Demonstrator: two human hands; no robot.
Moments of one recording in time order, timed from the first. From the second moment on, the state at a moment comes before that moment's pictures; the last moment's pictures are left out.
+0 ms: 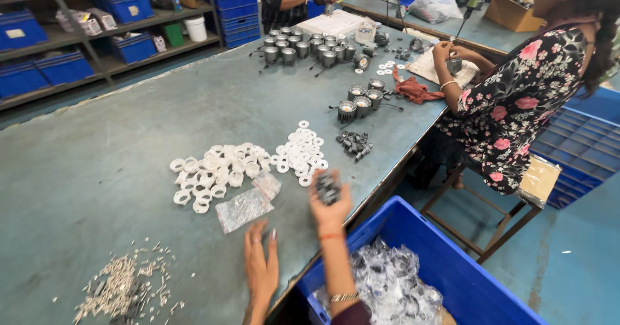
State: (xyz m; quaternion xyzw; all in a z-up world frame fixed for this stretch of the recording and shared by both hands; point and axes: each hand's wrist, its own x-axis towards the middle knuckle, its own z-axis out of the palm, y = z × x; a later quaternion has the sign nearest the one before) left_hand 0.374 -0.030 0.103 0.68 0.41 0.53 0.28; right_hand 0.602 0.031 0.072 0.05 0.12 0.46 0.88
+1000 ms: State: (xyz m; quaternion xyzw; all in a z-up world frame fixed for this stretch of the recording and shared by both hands) left_hand 0.388 -0.028 0.099 0.73 0.45 0.47 0.22; right_hand 0.849 0.073 0.072 -0.37 -0.24 0.23 0.87
